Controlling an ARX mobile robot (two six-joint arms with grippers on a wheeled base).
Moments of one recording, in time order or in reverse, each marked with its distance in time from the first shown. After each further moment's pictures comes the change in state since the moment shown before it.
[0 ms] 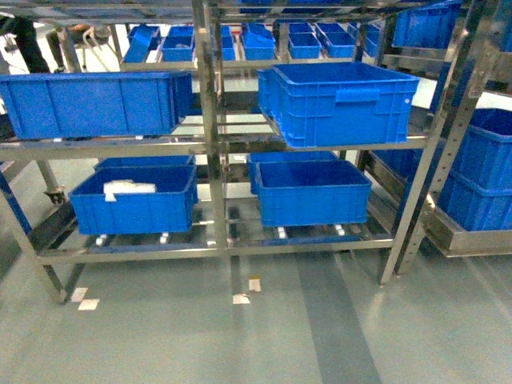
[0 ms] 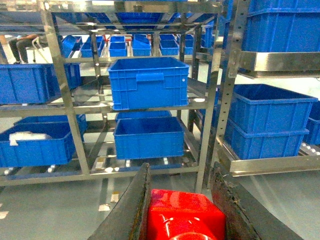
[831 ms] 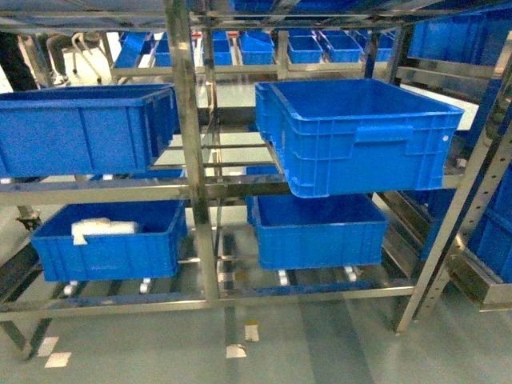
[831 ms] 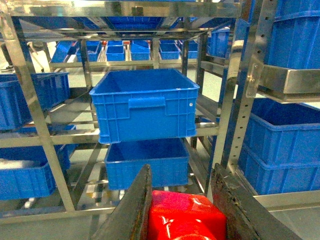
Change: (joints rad) left arm 0.000 0.000 0.000 0.000 0.000 0.000; right arm 0.000 0.000 0.000 0.002 0.000 0.000
